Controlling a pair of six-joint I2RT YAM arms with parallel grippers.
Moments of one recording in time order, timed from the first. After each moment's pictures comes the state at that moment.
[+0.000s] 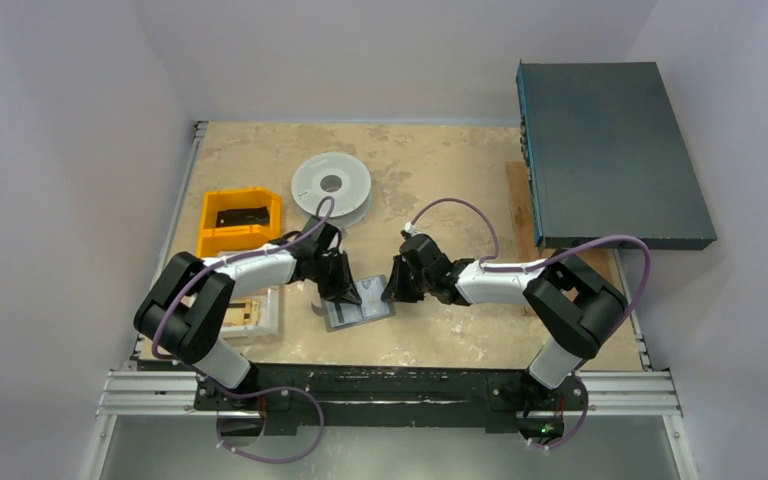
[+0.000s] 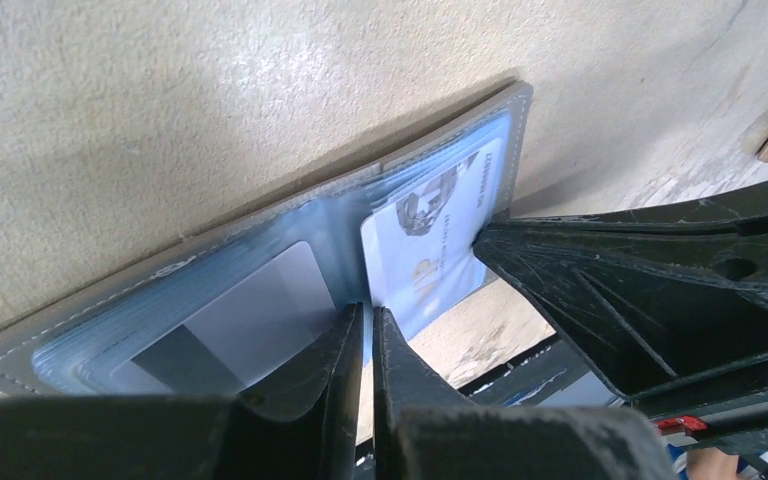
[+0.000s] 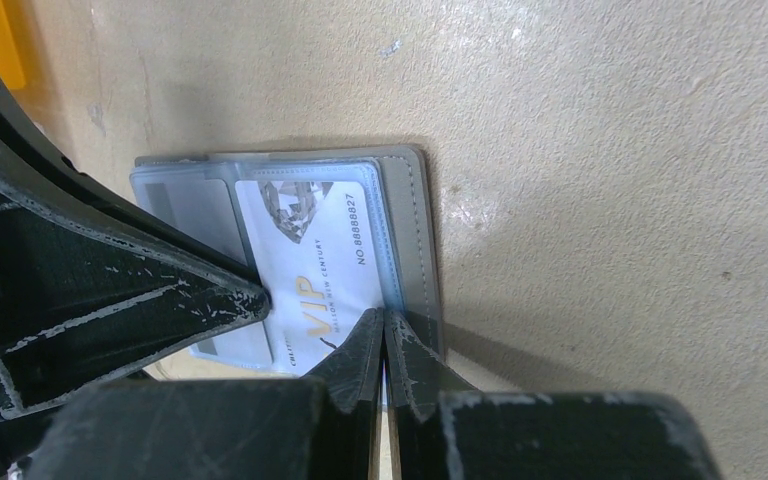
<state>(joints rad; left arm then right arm) -0.53 1.57 0.75 -0.31 0.39 -0.75 0.83 1.66 0.75 0.06 -0.08 0.87</state>
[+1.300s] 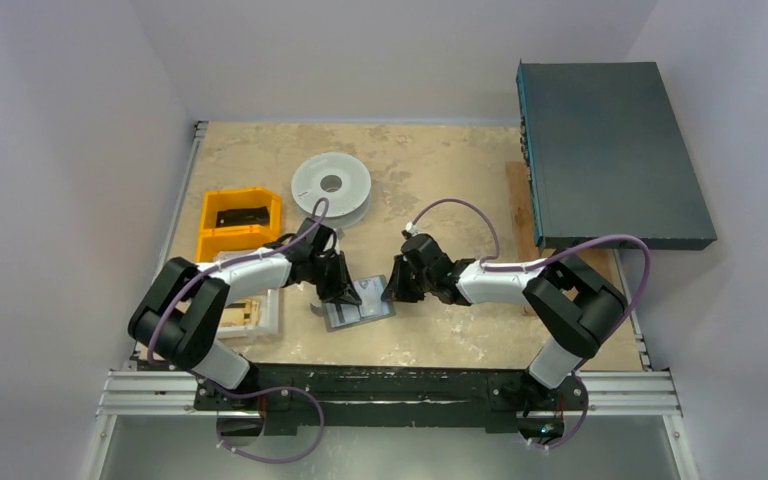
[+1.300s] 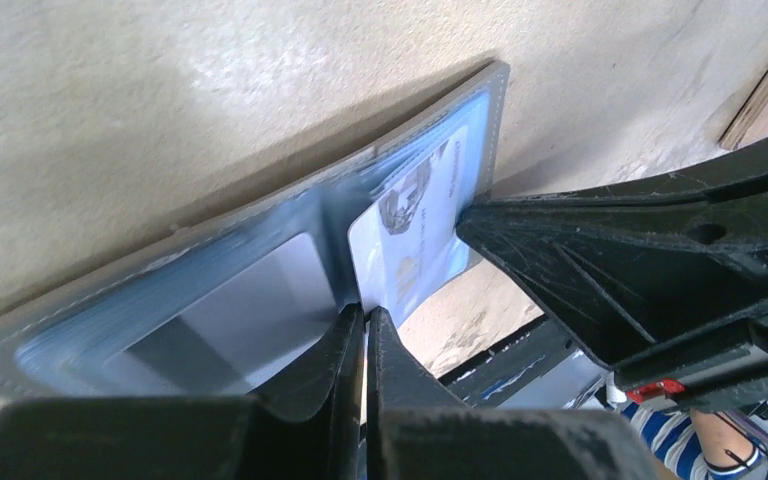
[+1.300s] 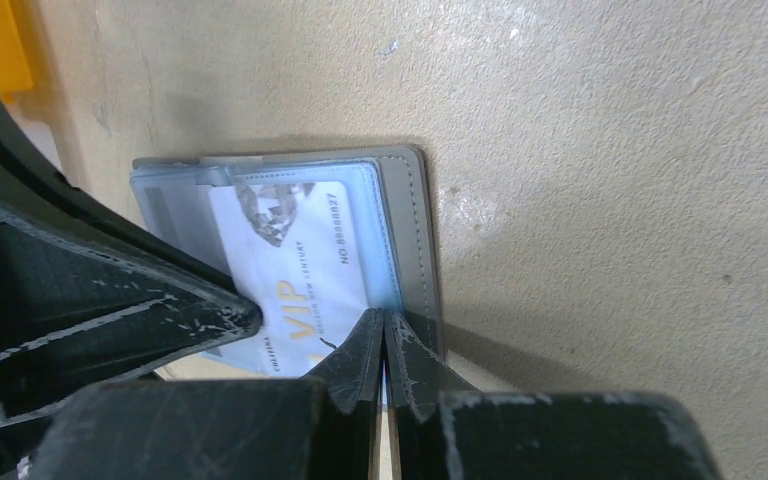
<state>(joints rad) -0.51 1.55 0.71 -0.25 0.45 -0.78 0.82 1.66 0.74 0.07 -0.10 0.88</state>
